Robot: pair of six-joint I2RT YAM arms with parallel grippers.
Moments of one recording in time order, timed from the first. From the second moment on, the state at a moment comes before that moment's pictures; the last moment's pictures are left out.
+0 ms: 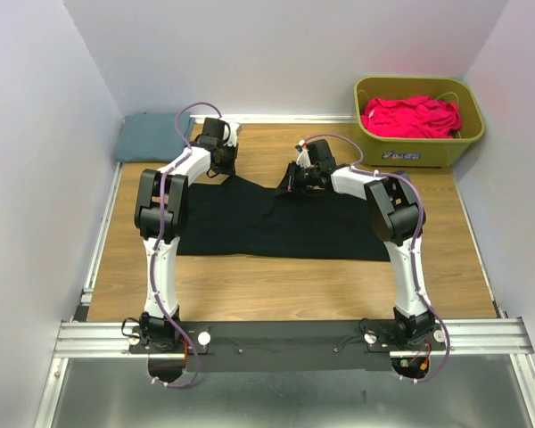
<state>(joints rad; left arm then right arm) -0.21 2.24 1.71 -0.37 0.21 -0.03 0.43 2.29 1.55 -0.04 -0.62 0.65</state>
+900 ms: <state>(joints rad) -0.21 2.01 1.52 -0.26 0.20 -0.05 0.46 2.20 1.55 -0.05 -0.56 0.51</state>
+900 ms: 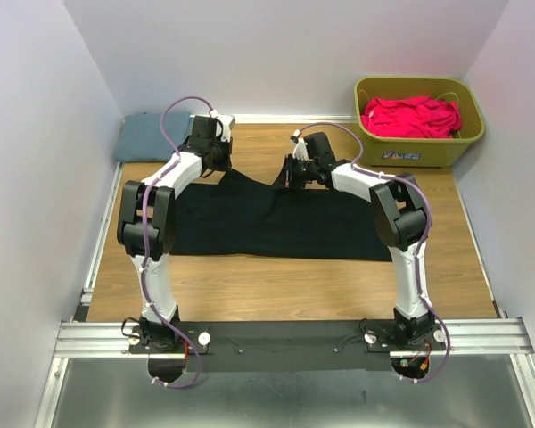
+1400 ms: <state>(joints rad) -0.17 1.83 1.24 -0.16 0.20 -0.12 0.56 2.13 1.50 -0.12 -0.42 0.31</state>
